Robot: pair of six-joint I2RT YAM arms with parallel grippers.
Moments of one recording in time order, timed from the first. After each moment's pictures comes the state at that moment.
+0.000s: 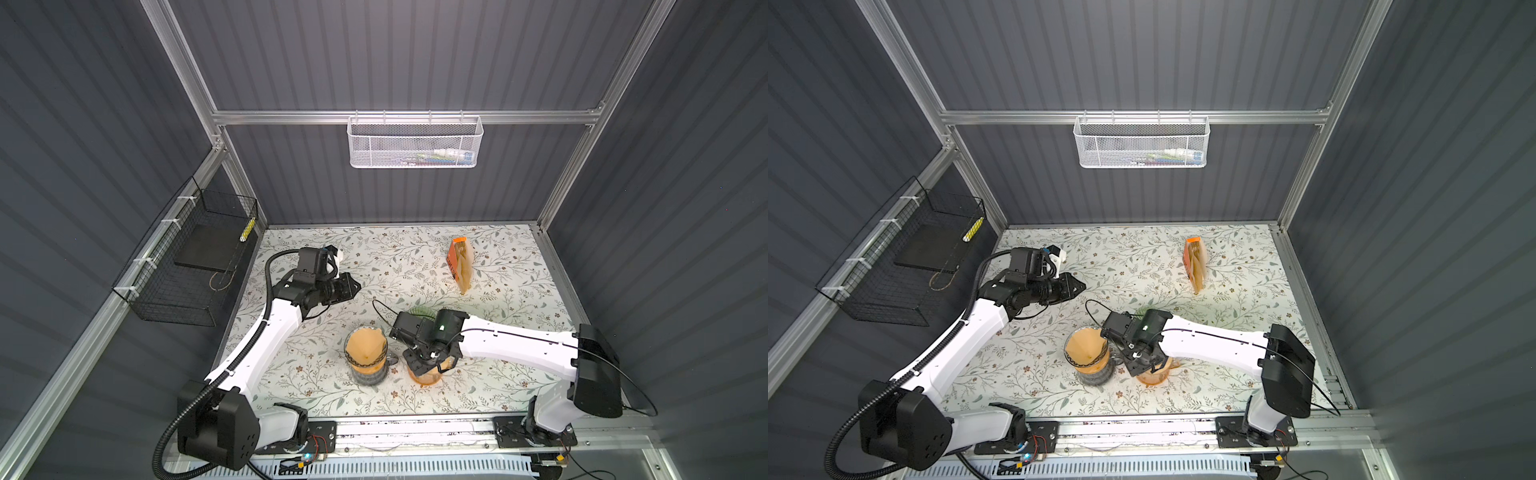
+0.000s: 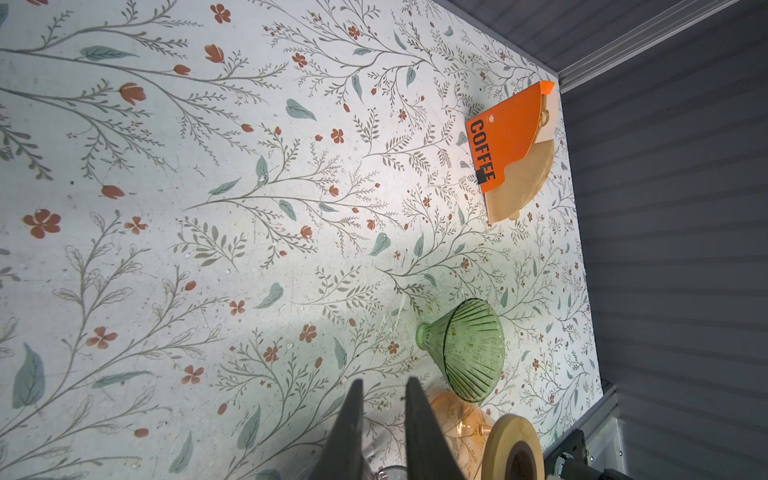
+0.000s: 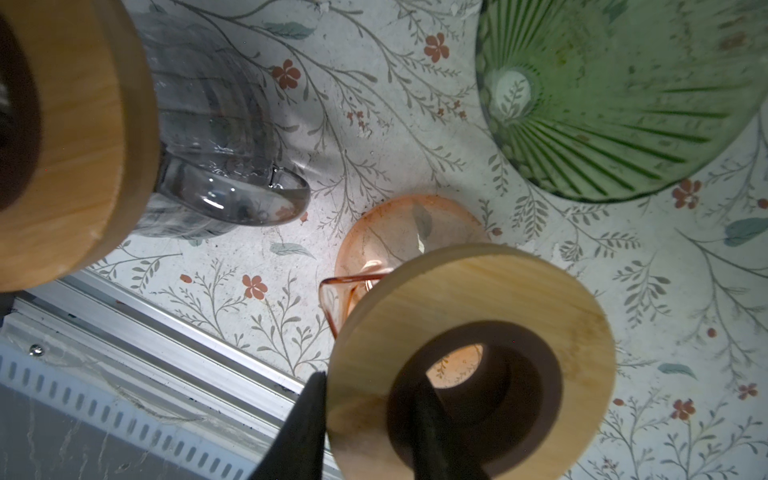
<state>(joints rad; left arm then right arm) -0.30 1.28 1.06 -0.59 0.39 -0.46 1.16 1.61 1.27 -1.03 0.10 0.60</state>
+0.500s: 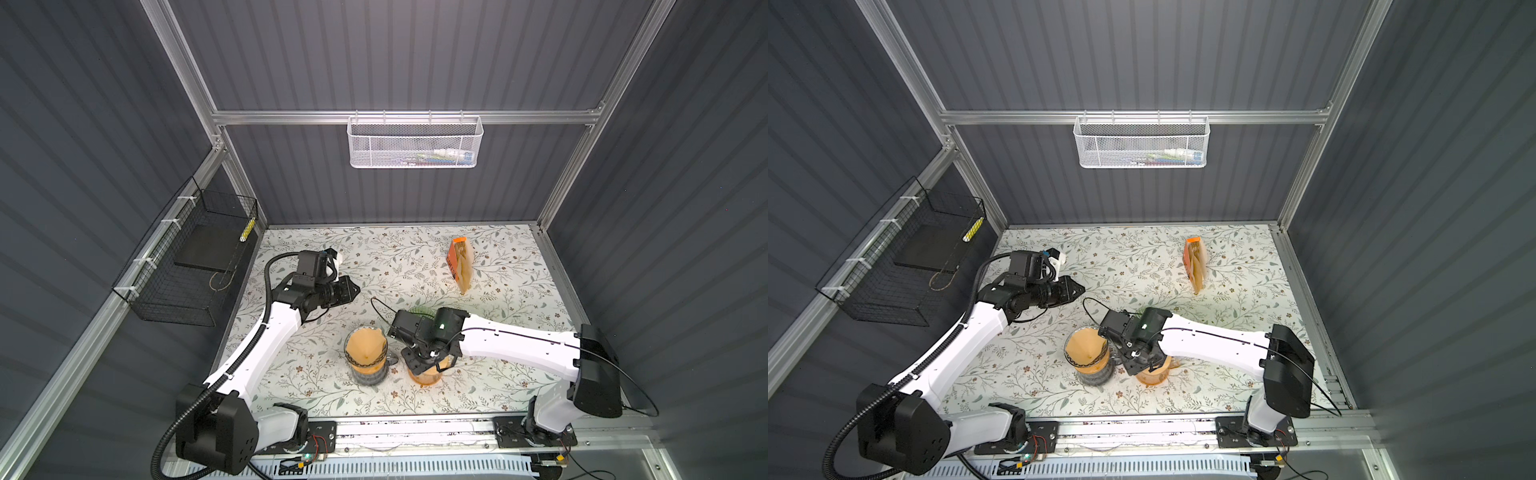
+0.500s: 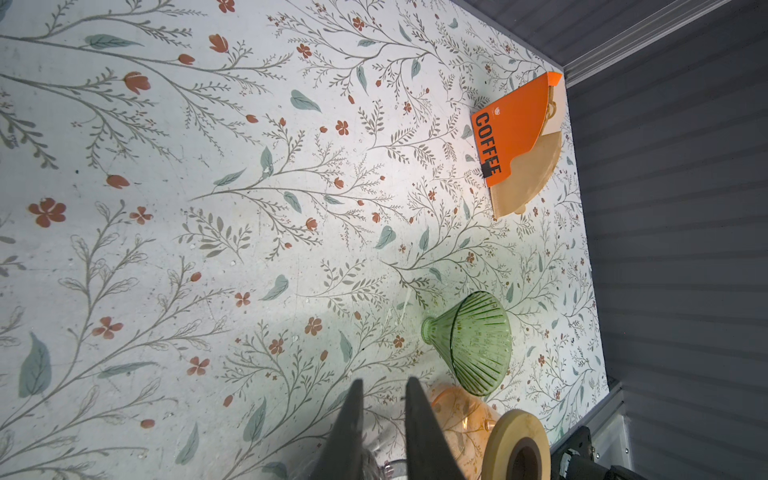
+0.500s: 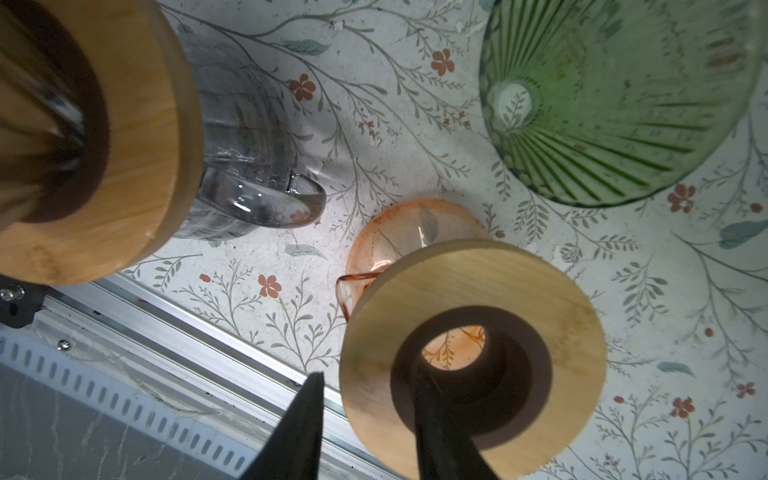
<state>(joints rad) -0.30 1.26 1.04 -0.59 0.38 -0.45 1.17 1.62 1.31 -1.05 0.10 0.61</state>
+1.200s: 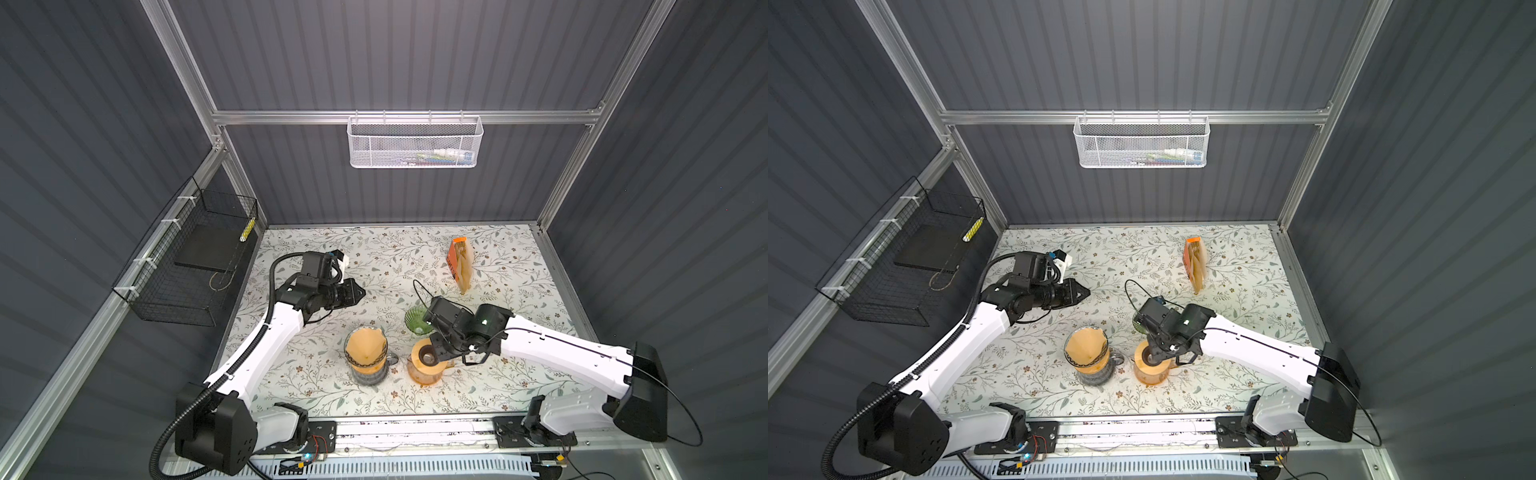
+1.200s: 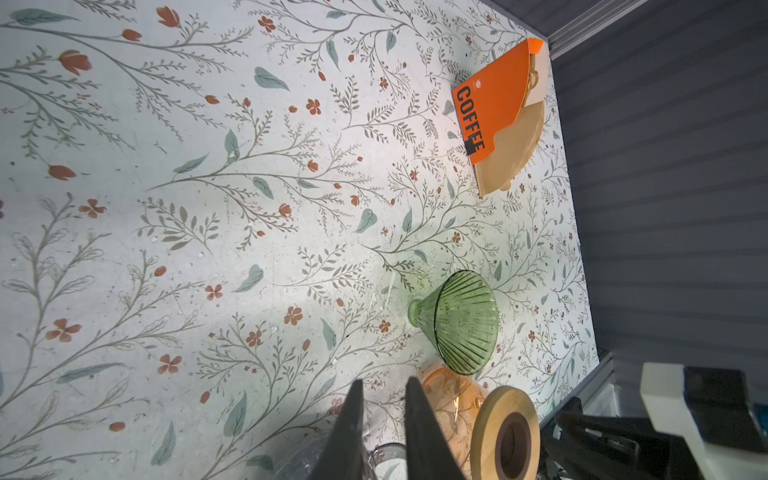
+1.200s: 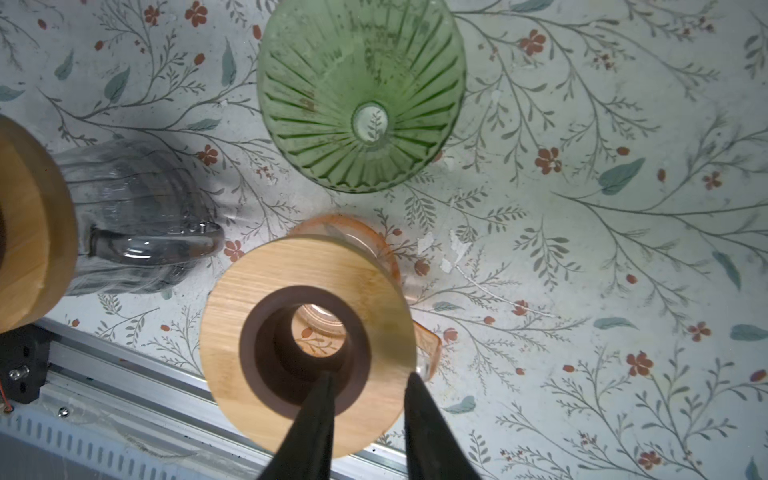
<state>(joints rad) -0.35 1.27 1.04 -0.60 0.42 -0.44 0.99 1.34 1.08 -0.98 0.15 0.68</state>
